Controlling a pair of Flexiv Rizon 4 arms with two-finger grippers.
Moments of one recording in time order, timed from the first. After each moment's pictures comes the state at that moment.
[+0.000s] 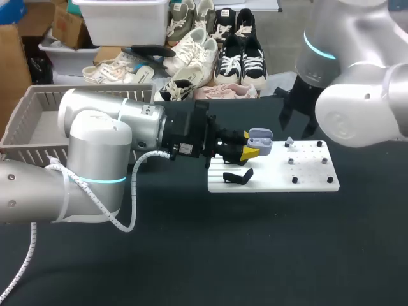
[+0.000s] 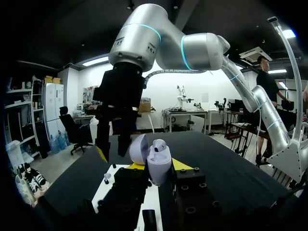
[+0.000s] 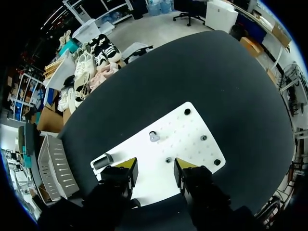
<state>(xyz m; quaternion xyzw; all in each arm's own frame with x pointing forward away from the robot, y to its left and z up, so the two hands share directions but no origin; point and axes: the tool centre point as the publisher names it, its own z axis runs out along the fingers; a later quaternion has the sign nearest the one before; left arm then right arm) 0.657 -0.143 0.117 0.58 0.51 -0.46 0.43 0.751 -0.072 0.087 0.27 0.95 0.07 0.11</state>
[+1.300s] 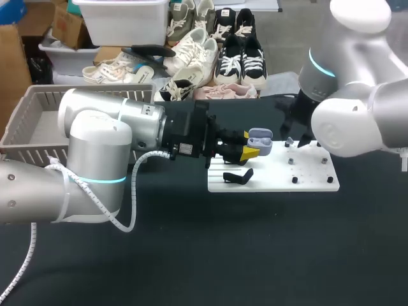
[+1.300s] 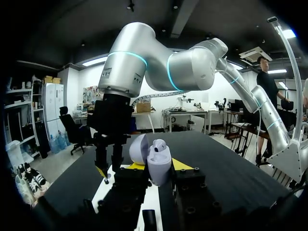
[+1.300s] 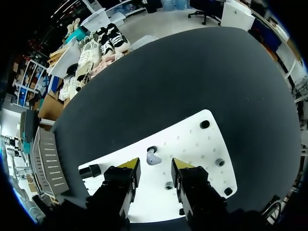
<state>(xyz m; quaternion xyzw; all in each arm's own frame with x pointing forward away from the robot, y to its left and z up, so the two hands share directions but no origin) 0.657 -0.143 0.117 0.58 0.51 -0.46 0.43 0.777 -0.079 0.033 0.22 0.97 0.09 0.10</state>
